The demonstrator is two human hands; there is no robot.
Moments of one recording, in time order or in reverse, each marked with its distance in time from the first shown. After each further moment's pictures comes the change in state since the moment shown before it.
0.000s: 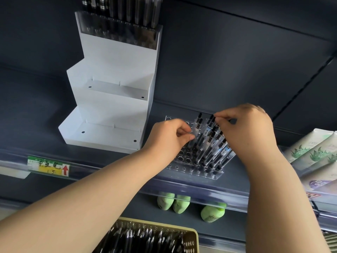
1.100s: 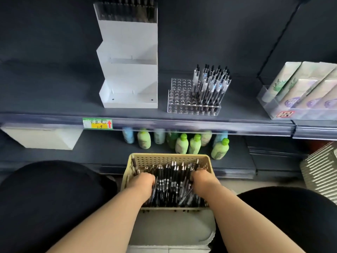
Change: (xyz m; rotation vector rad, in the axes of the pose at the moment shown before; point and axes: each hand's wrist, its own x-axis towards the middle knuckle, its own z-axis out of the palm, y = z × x) left_hand -0.231 -0.127 -0.024 0.802 -0.805 -0.409; right_hand -0.262 -0.019 0.103 -0.225 -1.072 0.171
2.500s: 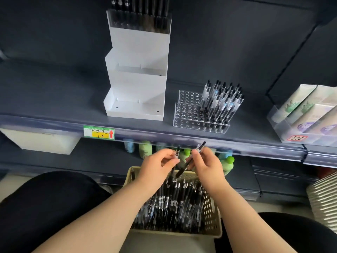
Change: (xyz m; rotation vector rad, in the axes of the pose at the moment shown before) left_hand -0.012 0.034 -0.075 -0.954 0.608 0.403; right_hand 0.001 -0.019 -0.070 1.153 0.564 -0.205
